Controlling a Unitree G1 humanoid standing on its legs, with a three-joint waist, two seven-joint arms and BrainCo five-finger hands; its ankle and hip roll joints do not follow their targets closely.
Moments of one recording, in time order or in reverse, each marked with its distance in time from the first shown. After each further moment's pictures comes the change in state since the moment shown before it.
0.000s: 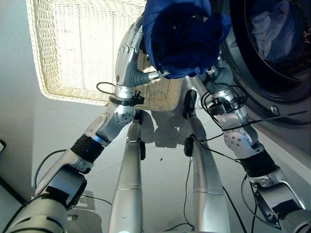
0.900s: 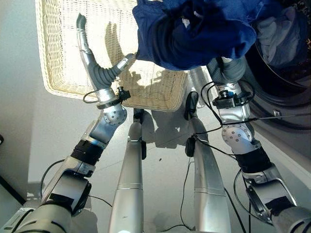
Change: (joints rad) left arm 0.044 -0.062 0.181 0.068 -0.139 -0.179 0.298; right arm -0.045 0.064 -0.051 -0.008 0.072 -0.051 0.025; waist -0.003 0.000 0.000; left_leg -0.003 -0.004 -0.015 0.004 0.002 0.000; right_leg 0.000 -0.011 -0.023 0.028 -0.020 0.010
